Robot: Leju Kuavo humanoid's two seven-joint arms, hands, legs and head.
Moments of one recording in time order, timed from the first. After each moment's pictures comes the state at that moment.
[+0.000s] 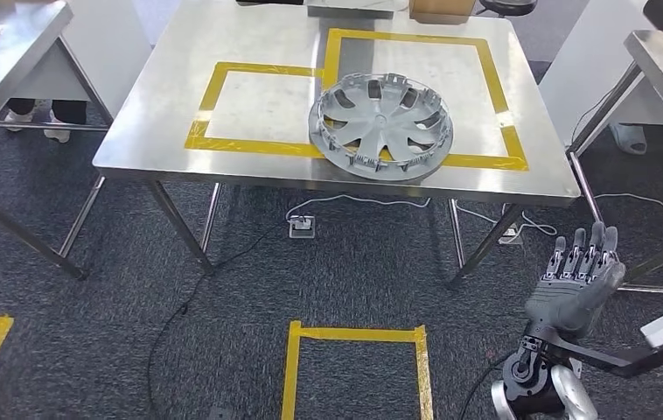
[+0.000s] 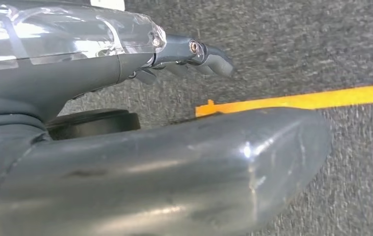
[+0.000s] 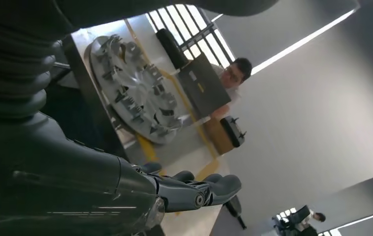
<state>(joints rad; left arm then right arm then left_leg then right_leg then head) -0.13 -0.04 -1.12 -0.22 0.86 0.28 -0.10 0.09 -0.22 0.15 -1.79 -0.87 -0.41 -0.62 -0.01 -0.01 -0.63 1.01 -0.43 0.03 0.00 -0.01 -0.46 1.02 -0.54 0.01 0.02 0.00</state>
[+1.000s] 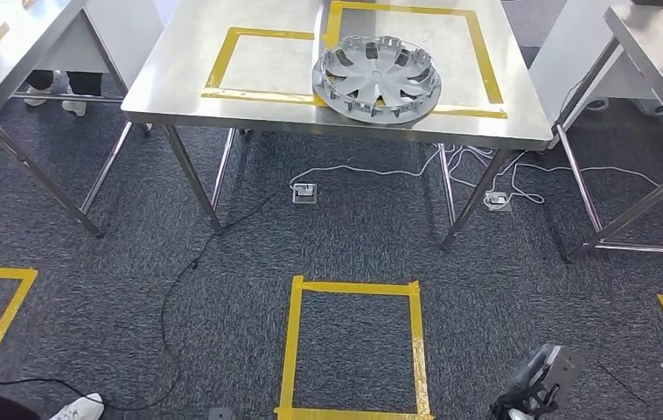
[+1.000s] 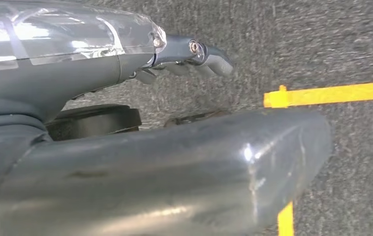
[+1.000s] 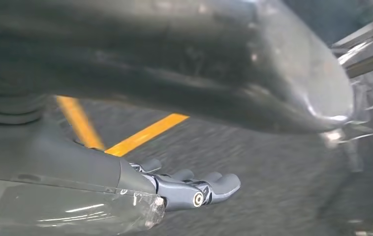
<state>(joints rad) -0.13 -0.04 -1.12 -0.22 0.87 0.28 -0.07 -0.07 -0.15 0.12 -0.69 -0.90 -0.33 -0.53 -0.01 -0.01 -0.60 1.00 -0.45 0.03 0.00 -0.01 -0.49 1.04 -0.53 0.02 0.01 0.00</state>
